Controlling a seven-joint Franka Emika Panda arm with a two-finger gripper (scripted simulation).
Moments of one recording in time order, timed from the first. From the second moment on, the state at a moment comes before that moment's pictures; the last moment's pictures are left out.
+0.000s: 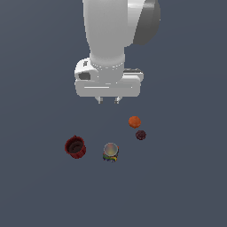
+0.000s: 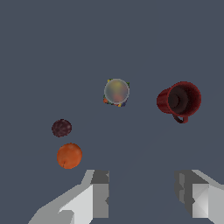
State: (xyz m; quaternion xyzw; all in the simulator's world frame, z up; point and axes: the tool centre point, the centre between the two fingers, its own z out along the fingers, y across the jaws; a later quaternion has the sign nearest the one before) arm 0.007 -0.017 0.305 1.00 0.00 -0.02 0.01
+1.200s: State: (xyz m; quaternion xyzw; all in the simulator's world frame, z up) arm 0.065 -0.089 0.176 1.00 0.03 0.08 -0.01
